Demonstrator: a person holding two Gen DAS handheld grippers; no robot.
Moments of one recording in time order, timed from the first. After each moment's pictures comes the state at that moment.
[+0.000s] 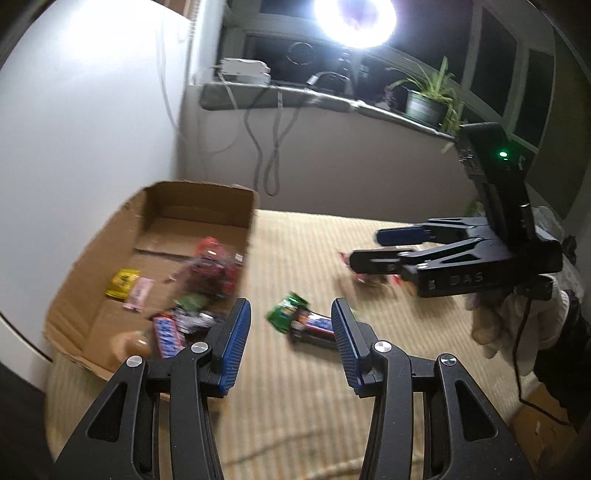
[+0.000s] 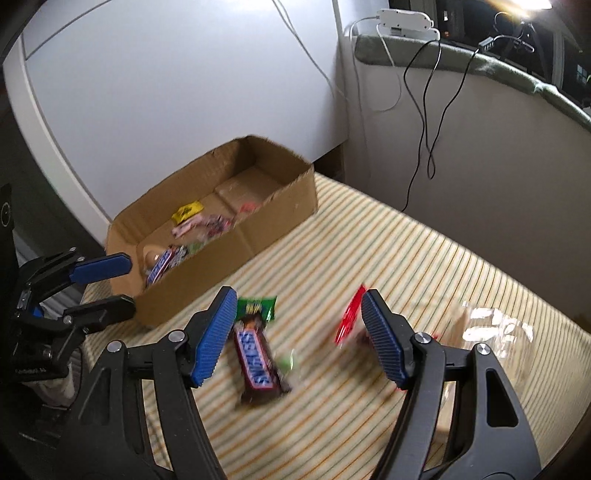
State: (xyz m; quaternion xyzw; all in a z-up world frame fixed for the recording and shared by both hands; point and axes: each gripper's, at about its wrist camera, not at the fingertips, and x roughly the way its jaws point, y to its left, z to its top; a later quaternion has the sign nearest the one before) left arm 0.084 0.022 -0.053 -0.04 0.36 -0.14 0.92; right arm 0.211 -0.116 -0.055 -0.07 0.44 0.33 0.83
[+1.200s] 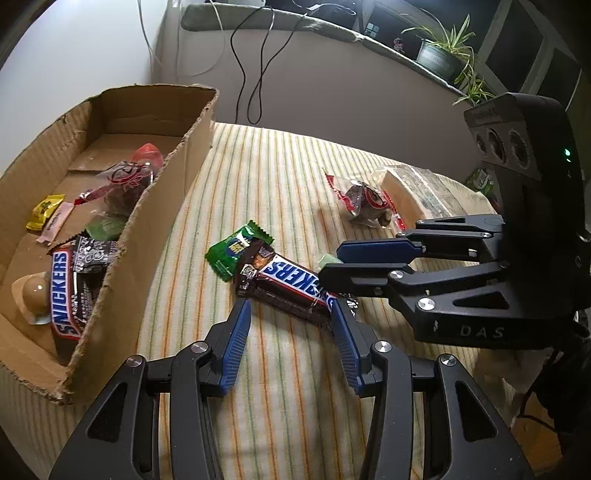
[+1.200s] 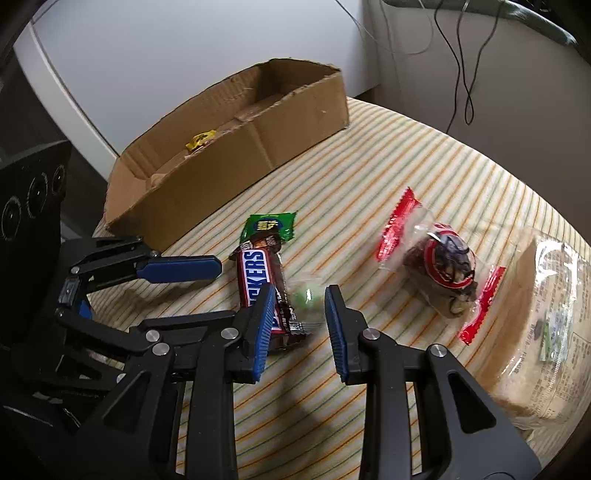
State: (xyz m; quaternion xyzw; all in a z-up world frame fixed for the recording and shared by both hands) left arm 0.123 -0.011 -0.117 -0.07 0.47 -0.15 0.87; right arm 0.196 -0.112 -0.117 -0.08 0.49 0.38 0.78
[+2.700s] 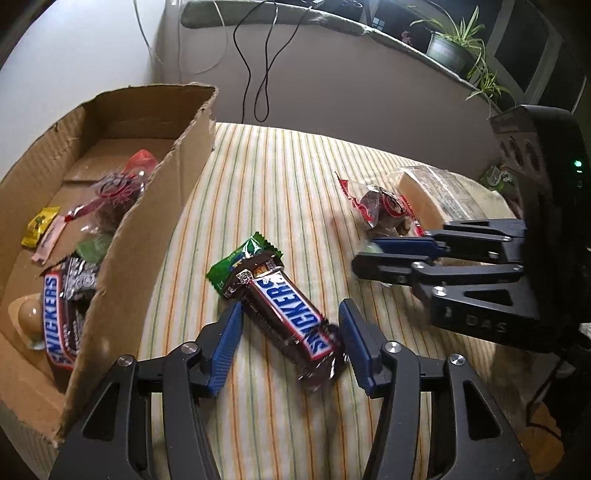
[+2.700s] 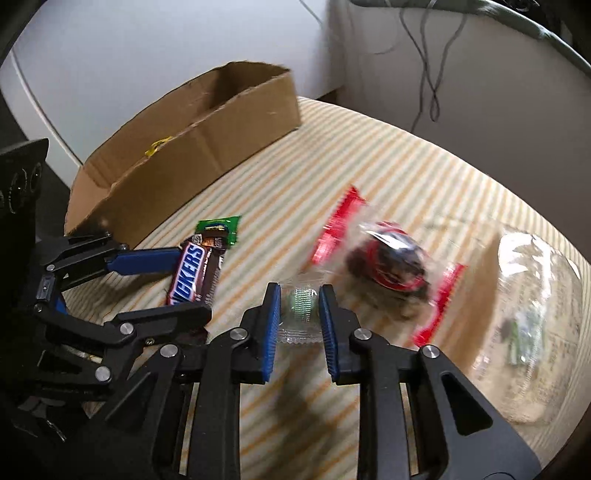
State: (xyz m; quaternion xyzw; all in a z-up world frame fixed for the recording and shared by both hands) left arm 0.145 -0.023 -0.122 -0.05 0.47 -0.13 0.87; right arm 0.213 -0.138 -0.124 -0.08 0.49 0.32 0.80
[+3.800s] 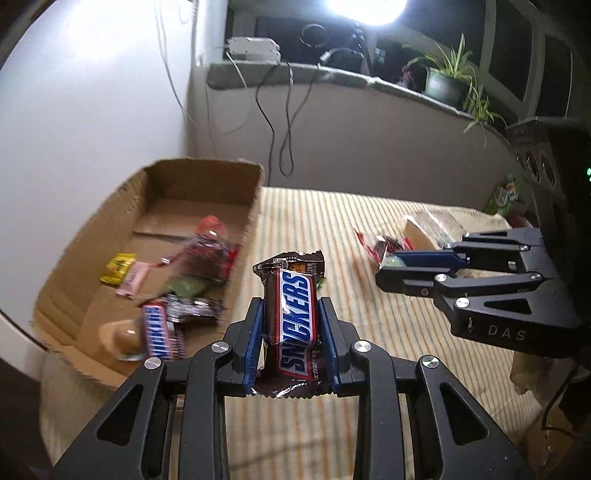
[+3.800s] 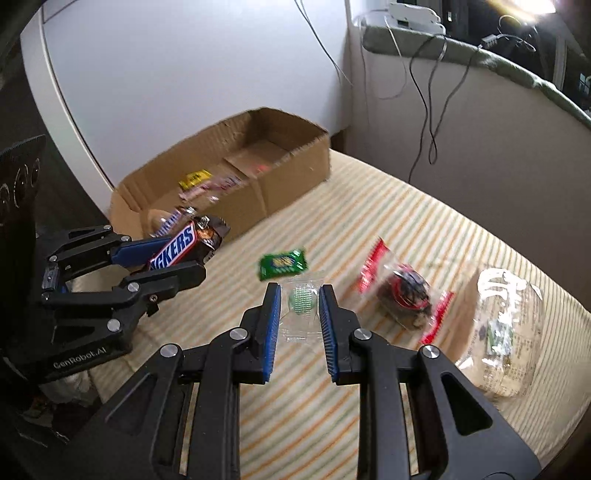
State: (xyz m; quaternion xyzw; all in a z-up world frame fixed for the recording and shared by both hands) left arm 0.102 0.023 -0.073 -0.02 0.39 -0.09 0.92; right arm 0.175 -0.103 -0.063 -0.09 0.43 0.33 0.84
